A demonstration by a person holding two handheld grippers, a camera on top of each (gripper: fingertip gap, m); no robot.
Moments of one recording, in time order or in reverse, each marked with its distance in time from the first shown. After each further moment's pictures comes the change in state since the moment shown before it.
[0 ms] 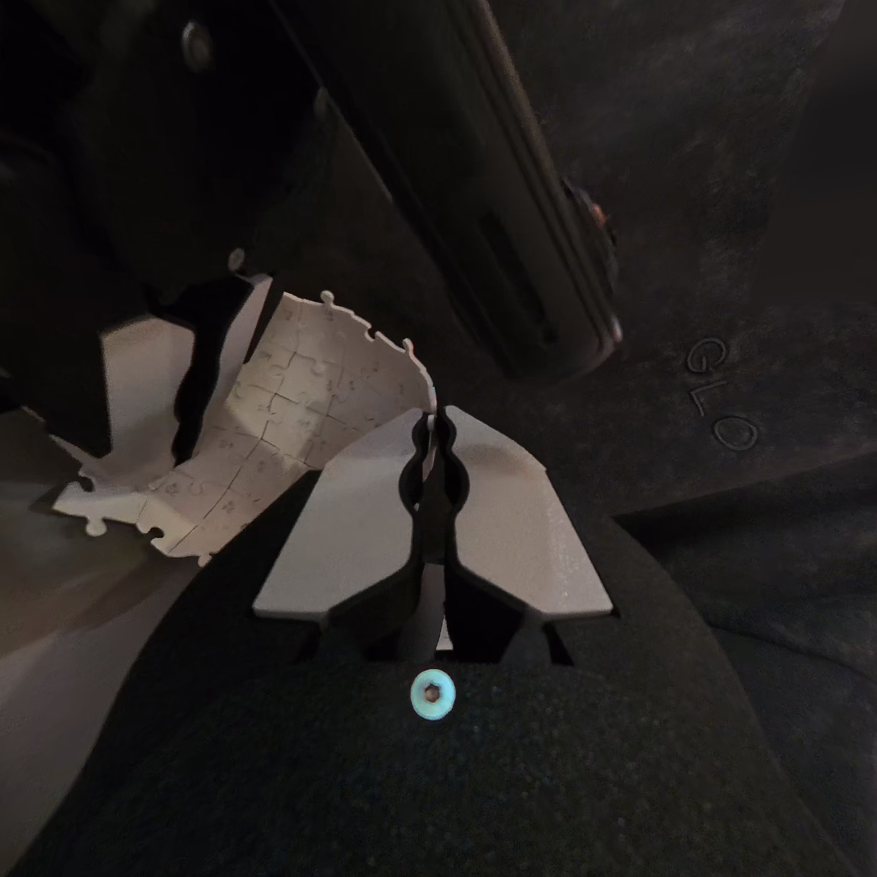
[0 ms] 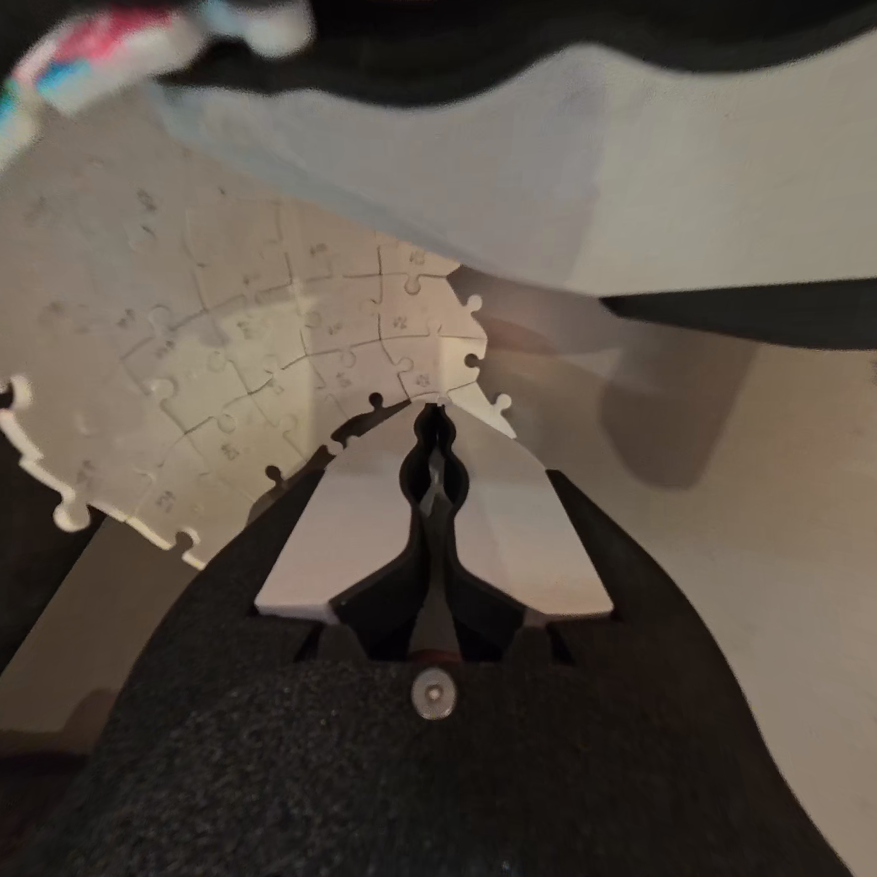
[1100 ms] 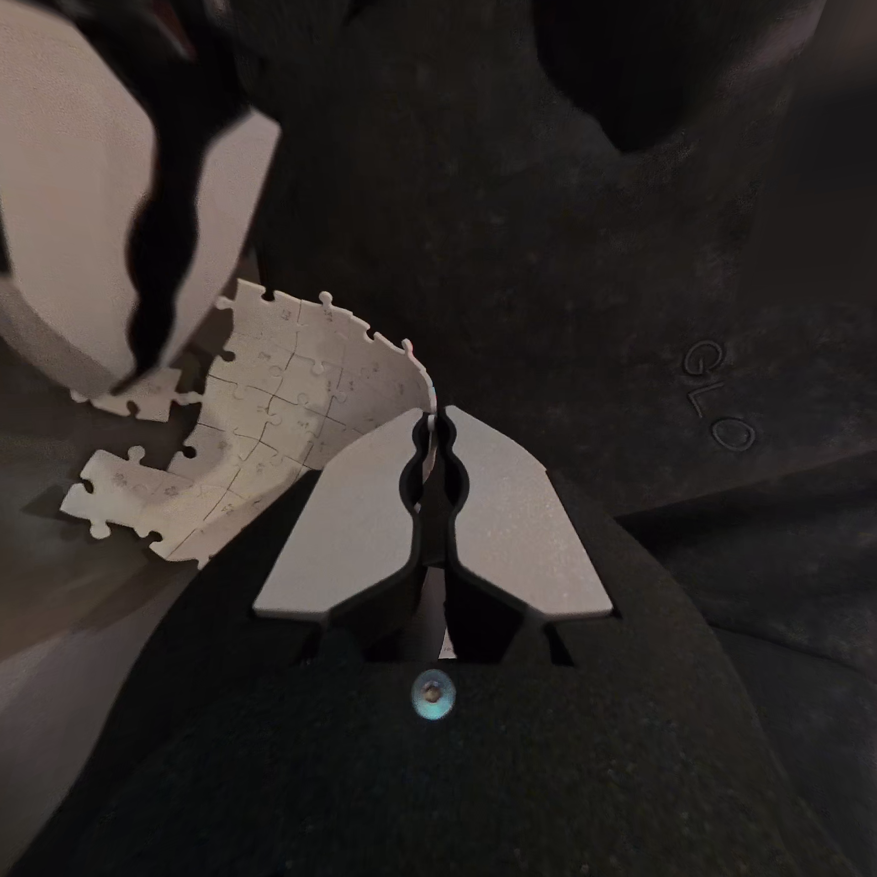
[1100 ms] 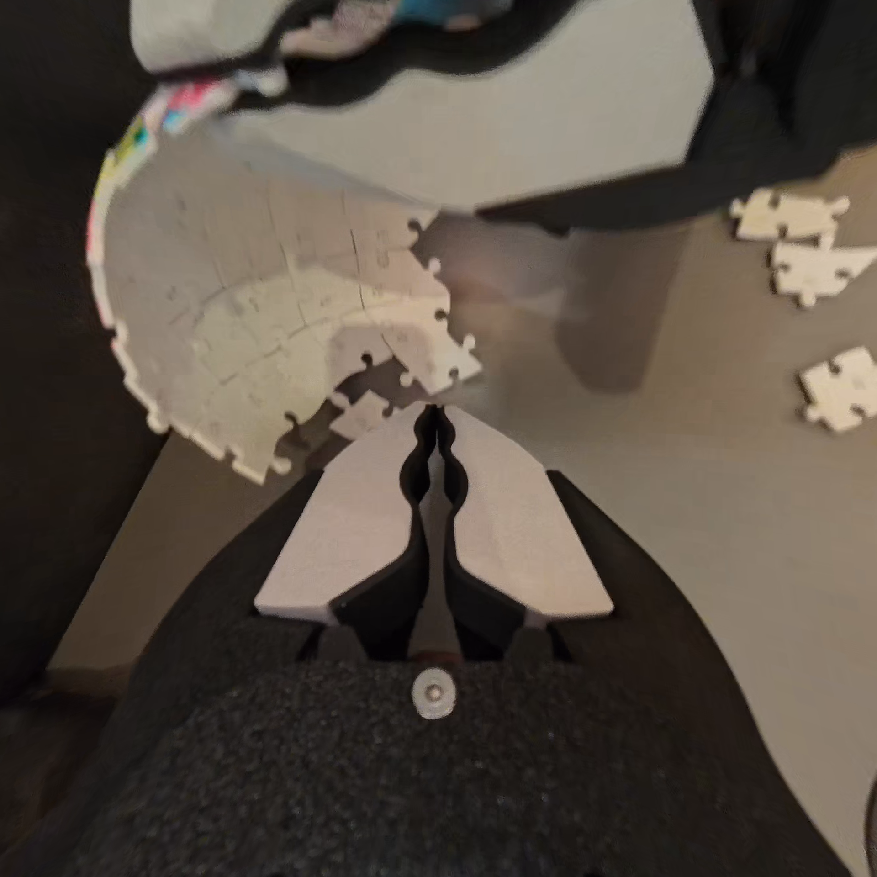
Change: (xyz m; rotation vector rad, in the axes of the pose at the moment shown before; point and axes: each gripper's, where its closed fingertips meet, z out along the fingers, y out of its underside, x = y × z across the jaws) left arm -0.001 0.000 -0.003 0.026 0.002 0.007; right arm 0.012 0.008 -0.041 0.010 0.040 0.098
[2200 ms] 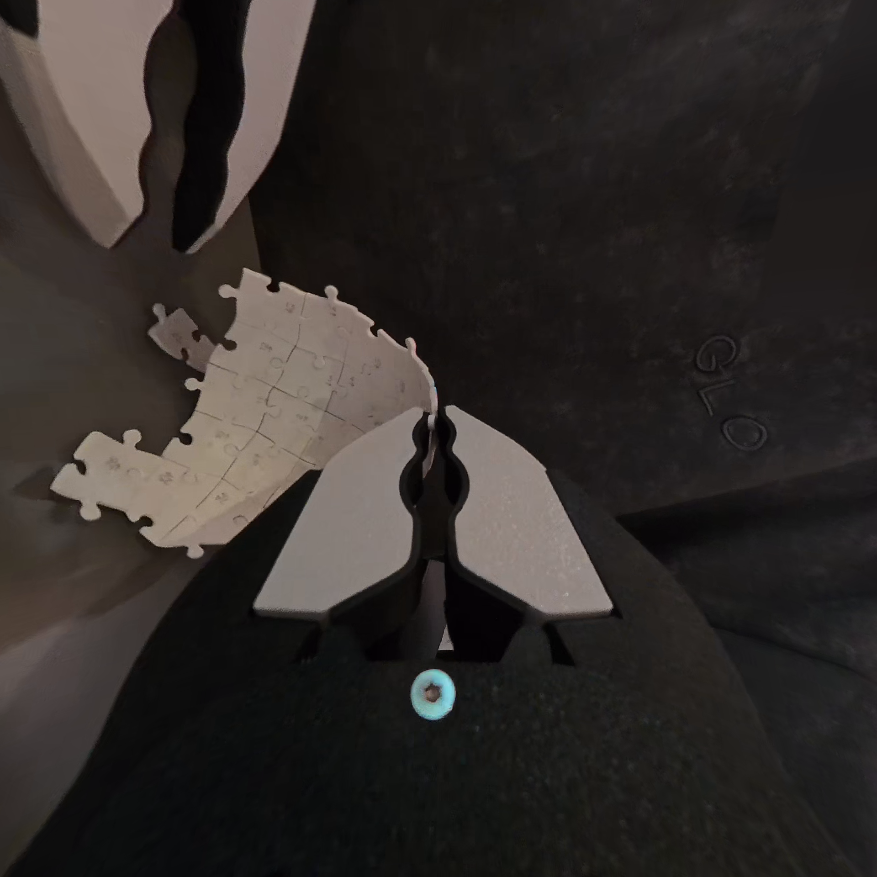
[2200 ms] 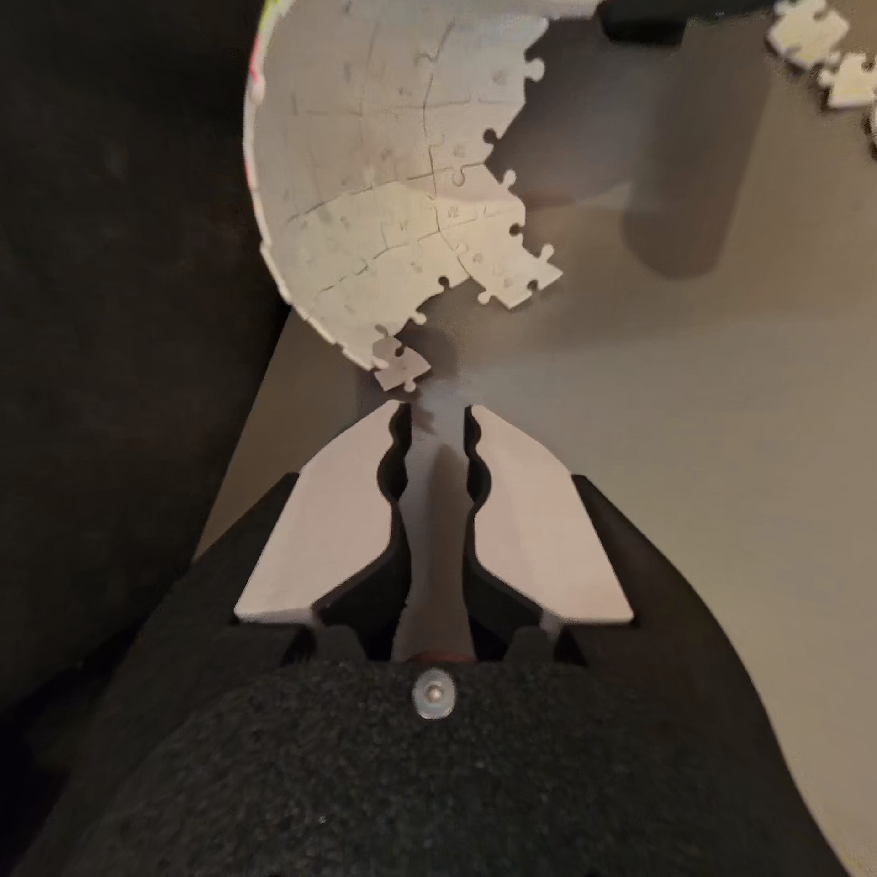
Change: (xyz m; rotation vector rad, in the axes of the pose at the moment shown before) left arm 0.001 0.005 0.001 -0.017 -0.022 -0.002; right arm -0.039 0.028 -0.026 -0.013 -0.022 0.107
